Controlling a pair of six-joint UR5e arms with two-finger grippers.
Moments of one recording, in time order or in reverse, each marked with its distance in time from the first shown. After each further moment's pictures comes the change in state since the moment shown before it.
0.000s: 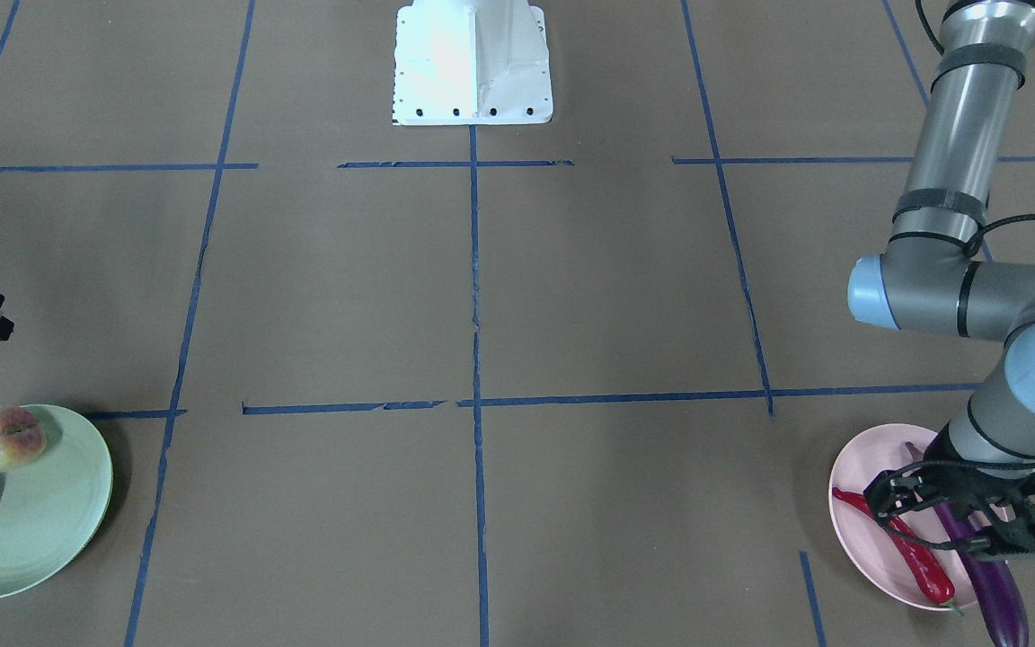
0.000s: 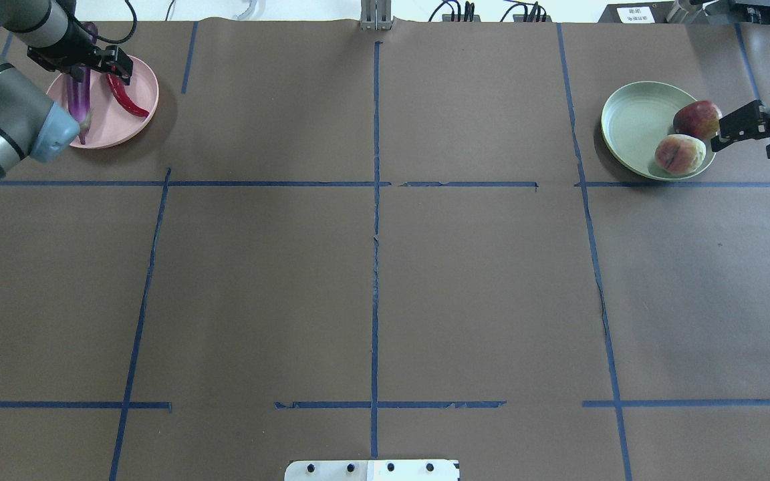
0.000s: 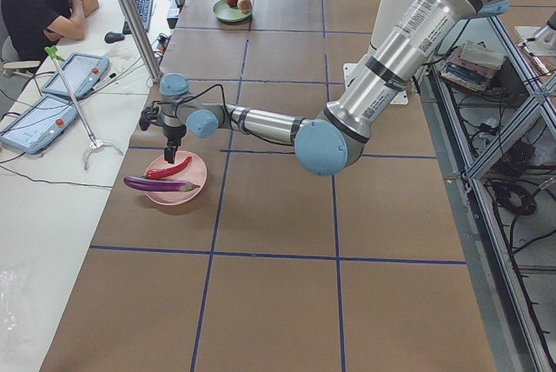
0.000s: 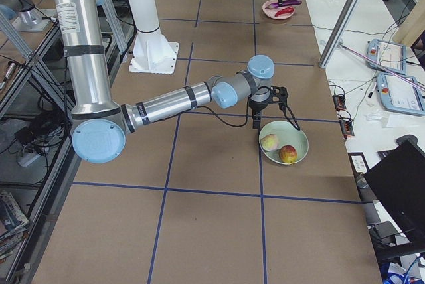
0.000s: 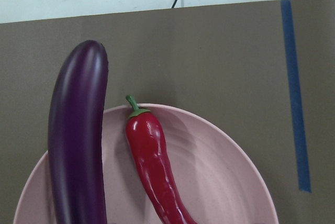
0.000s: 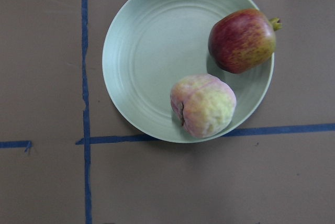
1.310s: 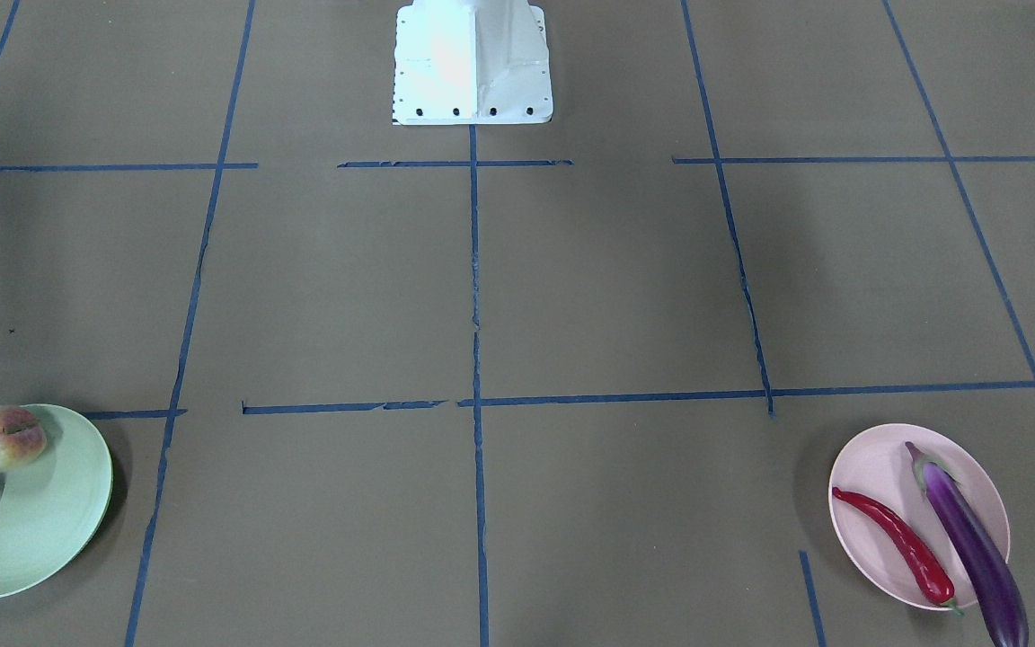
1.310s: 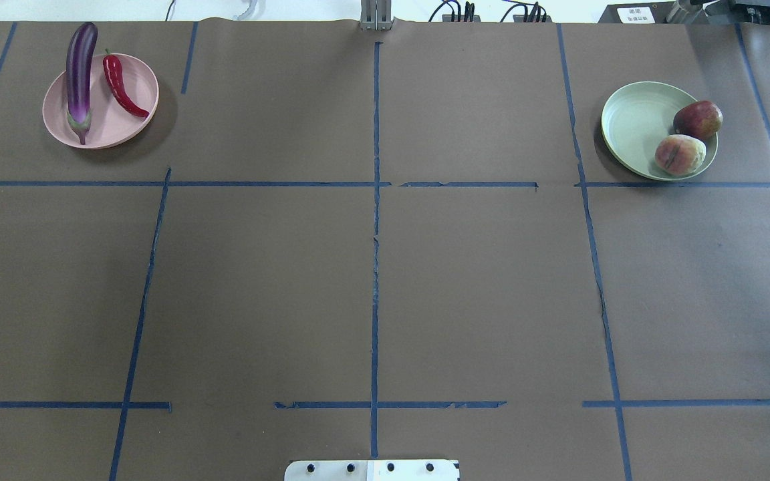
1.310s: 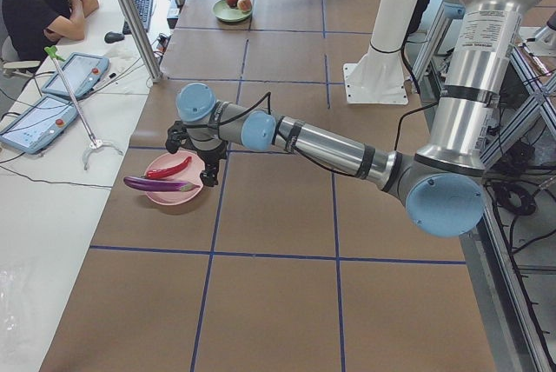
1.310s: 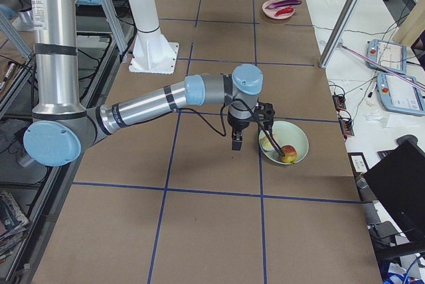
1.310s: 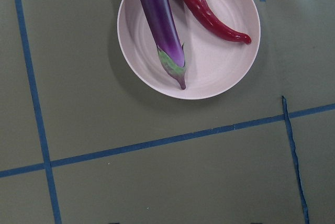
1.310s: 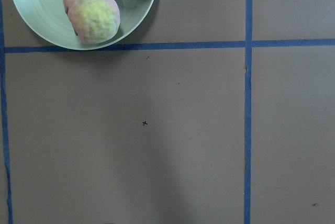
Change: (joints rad) left arm -0.314 0.419 -0.544 0.530 -0.382 0.574; right arm 0.217 -0.164 0.161 -0.455 0.044 -0.532
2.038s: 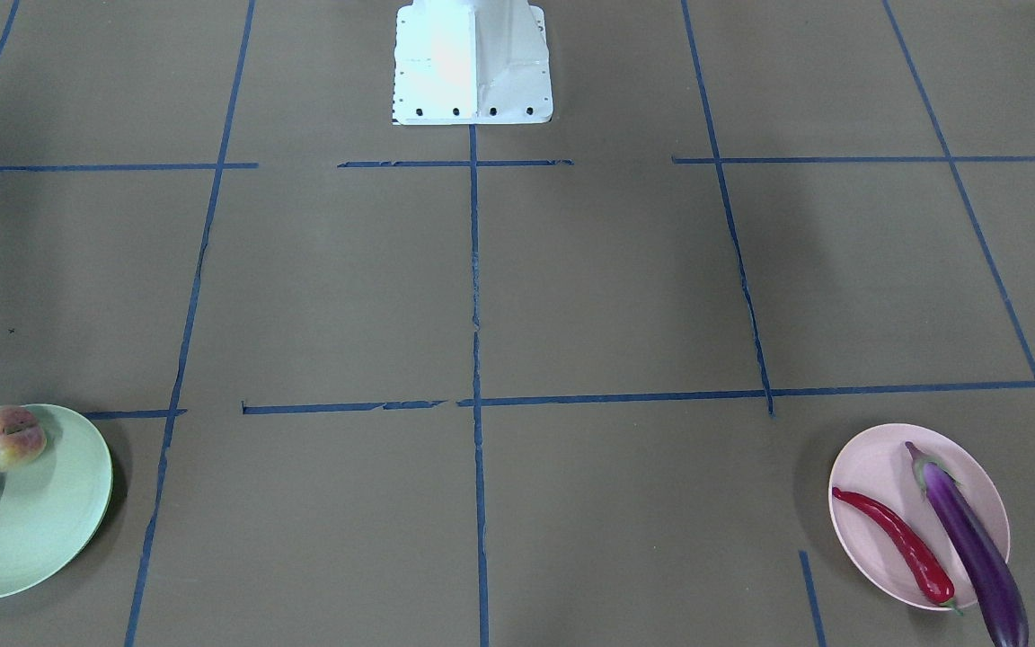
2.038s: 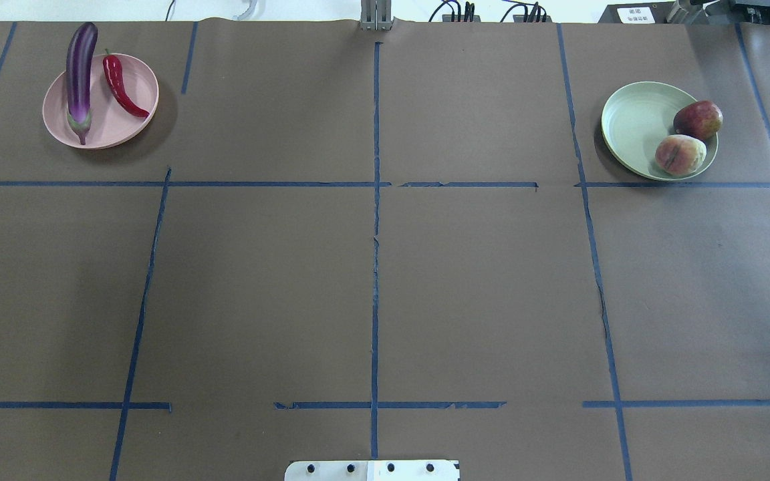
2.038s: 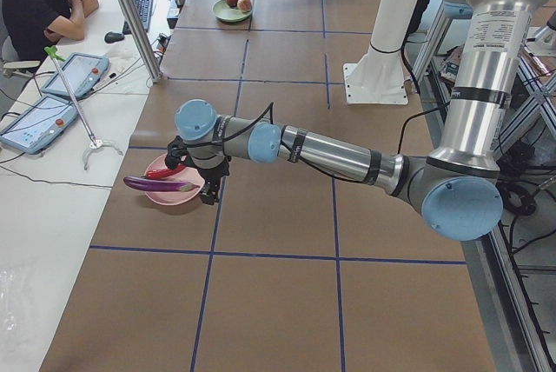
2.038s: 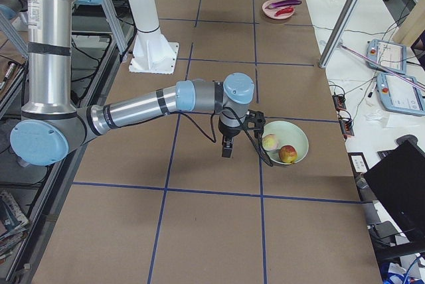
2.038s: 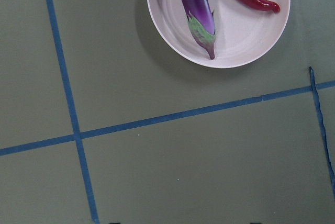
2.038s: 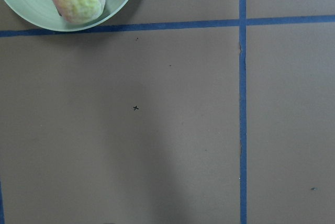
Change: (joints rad) left arm -0.072 0.033 0.026 0.050 0.013 0.193; right arm -0.007 -0.043 0.001 0.008 0.007 -0.002
